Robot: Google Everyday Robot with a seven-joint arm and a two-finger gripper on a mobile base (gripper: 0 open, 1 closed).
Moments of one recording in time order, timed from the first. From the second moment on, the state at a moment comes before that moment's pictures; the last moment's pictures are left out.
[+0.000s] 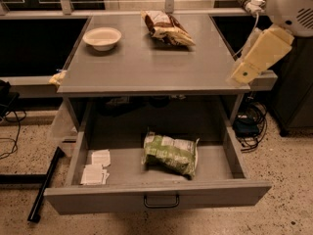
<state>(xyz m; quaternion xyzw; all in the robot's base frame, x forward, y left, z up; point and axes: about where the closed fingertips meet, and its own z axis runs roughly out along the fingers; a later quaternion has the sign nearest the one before) 0.493 -0.167 1.058 -0.55 0.75 -0.08 0.36</state>
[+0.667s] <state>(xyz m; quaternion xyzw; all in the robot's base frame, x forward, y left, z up) 0.491 -0.161 1.056 -0.55 0.75 -0.07 0.36</state>
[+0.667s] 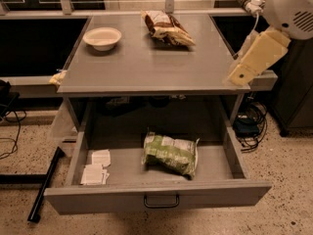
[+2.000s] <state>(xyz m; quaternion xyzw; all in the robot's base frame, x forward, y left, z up) 0.528 -0.098 0.881 -0.57 0.73 0.03 0.39</state>
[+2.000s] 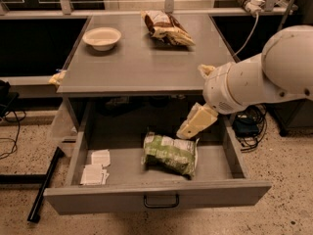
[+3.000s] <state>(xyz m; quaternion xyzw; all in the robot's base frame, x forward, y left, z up) 0.549 -0.113 0.779 -0.58 0.73 0.04 0.36</state>
